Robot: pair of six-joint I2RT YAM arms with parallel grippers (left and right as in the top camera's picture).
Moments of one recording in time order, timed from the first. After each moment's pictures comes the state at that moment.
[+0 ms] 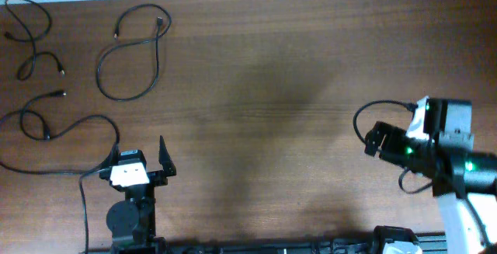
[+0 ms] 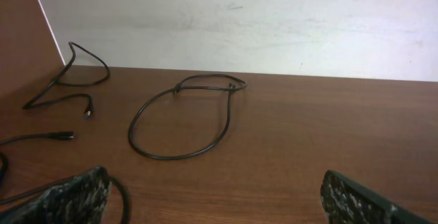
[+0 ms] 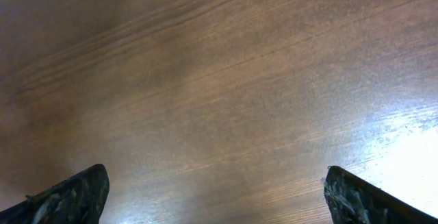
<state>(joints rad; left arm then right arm) 0.08 0.01 0.01 -0.08 -0.04 0.01 -0.14 0.95 0.97 -1.16 -0.12 0.29</state>
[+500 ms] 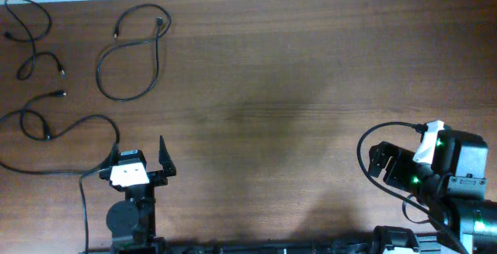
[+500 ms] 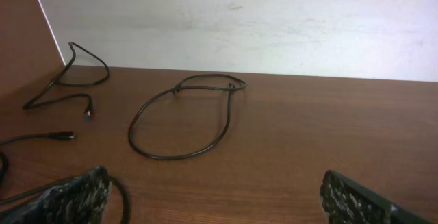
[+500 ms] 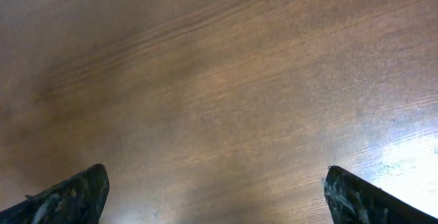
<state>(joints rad) 0.08 0.01 0.01 -0.08 -0.04 0.01 -0.14 0.71 0.94 -1.23 -0.12 0.29</state>
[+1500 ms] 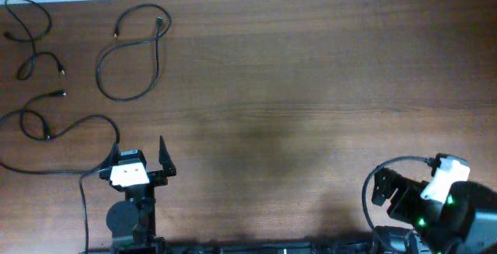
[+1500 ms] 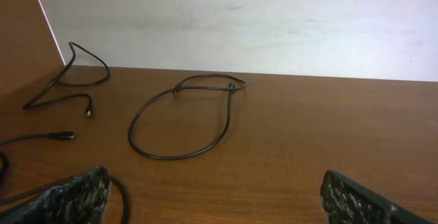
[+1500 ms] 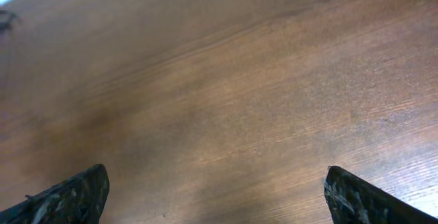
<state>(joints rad) 0.08 0.01 0.01 -0.08 -0.04 0.01 -0.14 0.40 0.94 -1.31 -0.12 0.32</state>
